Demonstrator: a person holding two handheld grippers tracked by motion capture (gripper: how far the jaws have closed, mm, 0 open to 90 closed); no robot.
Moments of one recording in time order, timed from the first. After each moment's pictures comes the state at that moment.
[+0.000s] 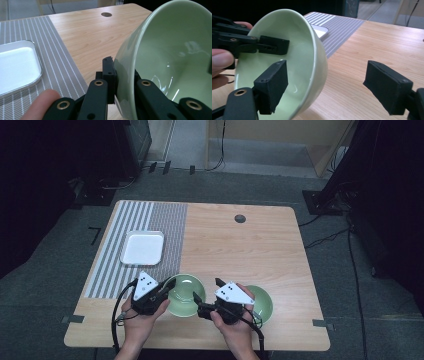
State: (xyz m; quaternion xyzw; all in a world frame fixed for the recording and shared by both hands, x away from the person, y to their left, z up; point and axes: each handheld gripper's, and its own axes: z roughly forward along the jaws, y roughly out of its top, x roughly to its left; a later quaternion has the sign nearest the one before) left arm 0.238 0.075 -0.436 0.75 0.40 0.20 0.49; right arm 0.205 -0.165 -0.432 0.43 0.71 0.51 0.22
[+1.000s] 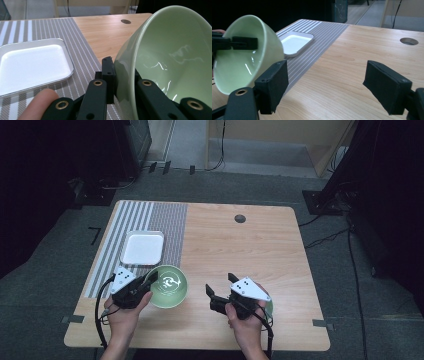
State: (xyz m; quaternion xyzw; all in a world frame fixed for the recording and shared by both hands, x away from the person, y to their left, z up) left arm 0.252 0.120 -0.436 0.71 0.45 0.22 0.50; right arm 0.211 -0.194 -0.424 0.46 0.68 0.51 0.24
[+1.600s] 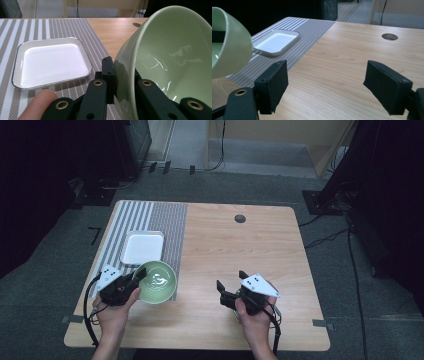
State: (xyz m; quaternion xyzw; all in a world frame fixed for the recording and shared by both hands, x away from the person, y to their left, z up) left arm 0.259 0.149 -0.436 0.69 0.47 0.23 0.50; right arm 0.220 -0.219 -0.428 0.49 0.67 0.49 0.25
